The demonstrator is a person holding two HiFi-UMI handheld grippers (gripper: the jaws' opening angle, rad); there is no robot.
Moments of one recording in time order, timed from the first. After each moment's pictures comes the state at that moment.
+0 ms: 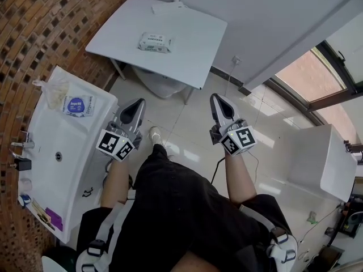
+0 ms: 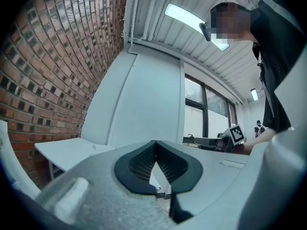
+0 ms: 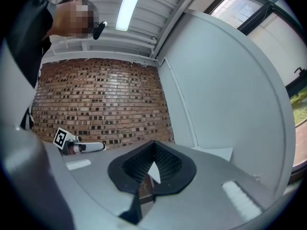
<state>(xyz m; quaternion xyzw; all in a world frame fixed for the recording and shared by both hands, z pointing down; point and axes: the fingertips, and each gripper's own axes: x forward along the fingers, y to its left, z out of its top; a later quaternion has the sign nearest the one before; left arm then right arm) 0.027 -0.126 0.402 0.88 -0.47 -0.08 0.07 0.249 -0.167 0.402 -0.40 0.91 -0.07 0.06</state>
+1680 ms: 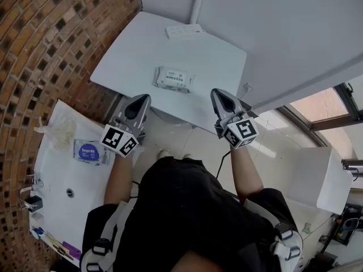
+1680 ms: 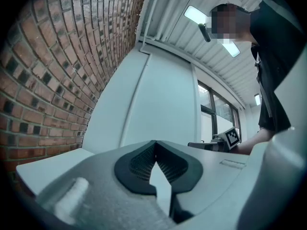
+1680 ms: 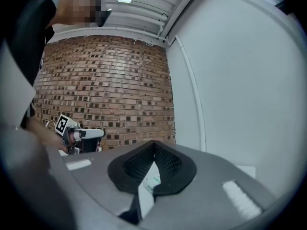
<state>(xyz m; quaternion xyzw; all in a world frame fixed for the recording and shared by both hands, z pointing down) -0.095 -0.354 0.404 0.88 -0.46 -0.11 0.07 0.112 -0.405 0.414 -0.37 0.93 -0.03 -0.03</state>
